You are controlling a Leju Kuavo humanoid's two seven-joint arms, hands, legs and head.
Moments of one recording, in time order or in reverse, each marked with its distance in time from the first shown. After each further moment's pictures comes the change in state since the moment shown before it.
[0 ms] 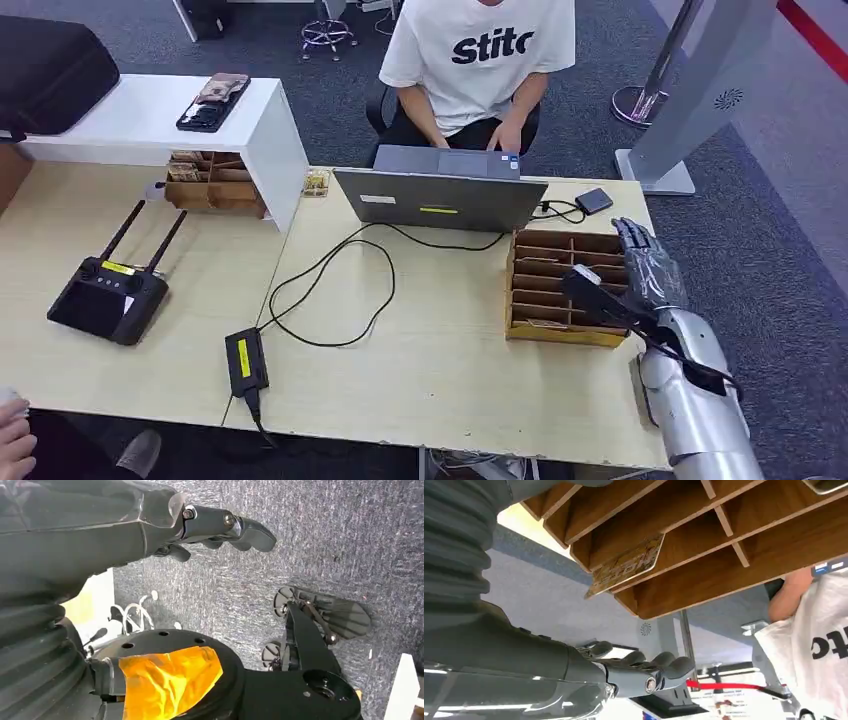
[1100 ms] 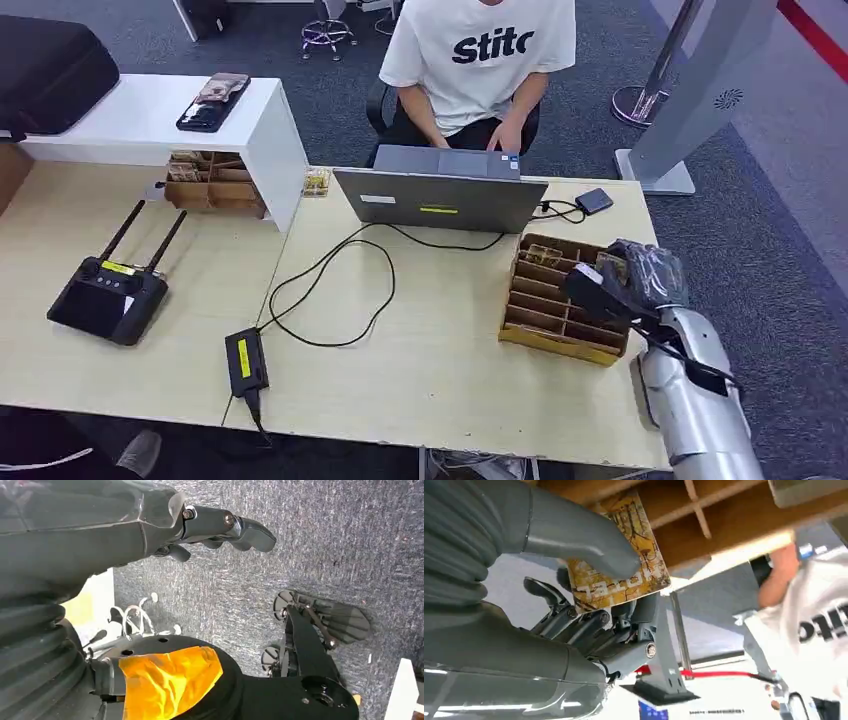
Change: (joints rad) left arm 0.000 0.006 0.000 0.000 0.000 0.002 0.001; right arm 0.003 0.006 -0.012 -0.043 -0.010 -0.013 -0.032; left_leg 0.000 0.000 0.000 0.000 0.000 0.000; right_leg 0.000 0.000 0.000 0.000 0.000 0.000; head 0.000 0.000
